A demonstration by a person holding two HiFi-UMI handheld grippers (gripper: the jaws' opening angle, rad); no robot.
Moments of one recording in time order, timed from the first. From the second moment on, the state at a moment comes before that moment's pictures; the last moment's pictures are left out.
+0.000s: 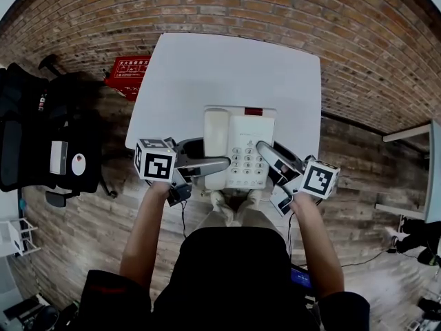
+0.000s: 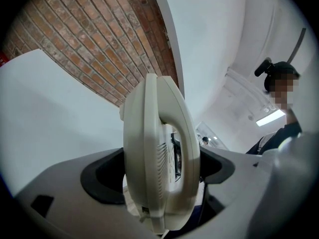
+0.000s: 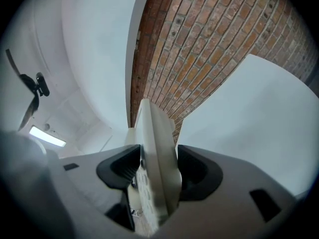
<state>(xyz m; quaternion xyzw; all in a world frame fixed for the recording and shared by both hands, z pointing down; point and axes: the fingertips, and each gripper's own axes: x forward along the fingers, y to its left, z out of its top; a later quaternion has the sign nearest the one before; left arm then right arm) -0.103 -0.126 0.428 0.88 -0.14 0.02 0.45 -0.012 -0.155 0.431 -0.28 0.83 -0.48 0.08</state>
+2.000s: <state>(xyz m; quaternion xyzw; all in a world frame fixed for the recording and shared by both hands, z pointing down) -0.075 -0.224 0.598 0.82 -0.12 0.11 0.55 0.014 -0.239 0.612 -0.36 0.71 -0.59 0.09</state>
